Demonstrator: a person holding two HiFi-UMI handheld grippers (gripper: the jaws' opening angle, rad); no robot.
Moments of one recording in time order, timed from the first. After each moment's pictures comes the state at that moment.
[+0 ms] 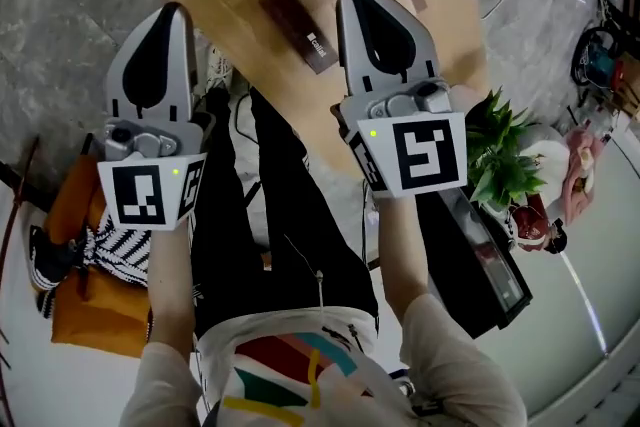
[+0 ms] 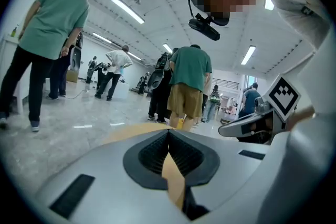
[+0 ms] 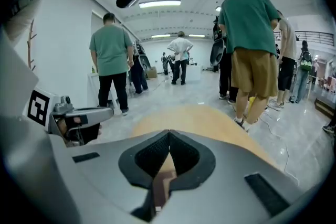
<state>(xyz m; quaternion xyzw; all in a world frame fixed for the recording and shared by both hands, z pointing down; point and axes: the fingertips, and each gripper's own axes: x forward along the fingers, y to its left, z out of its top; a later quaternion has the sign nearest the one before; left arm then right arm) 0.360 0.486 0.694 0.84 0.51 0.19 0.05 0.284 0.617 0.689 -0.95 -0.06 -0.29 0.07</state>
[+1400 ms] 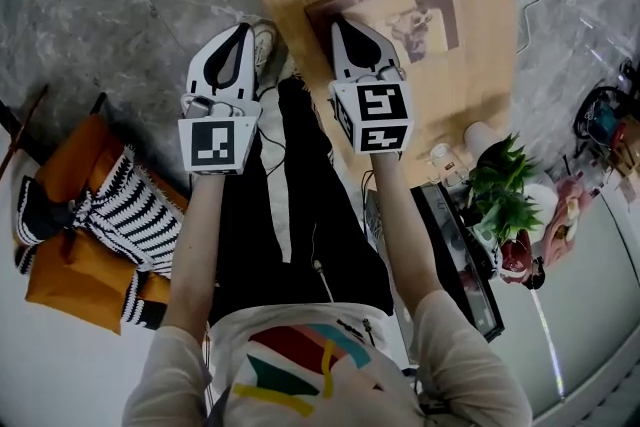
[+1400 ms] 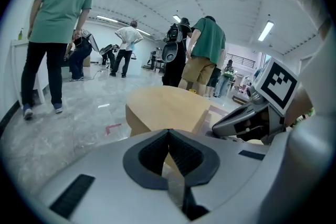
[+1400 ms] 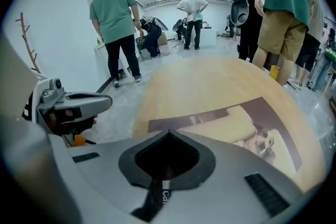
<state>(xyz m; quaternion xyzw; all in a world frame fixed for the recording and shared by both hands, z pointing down) 0.325 0.410 0.819 0.84 0.44 0.32 -0.03 0.270 0.524 0.843 -0.88 0.02 -0.46 0.08</state>
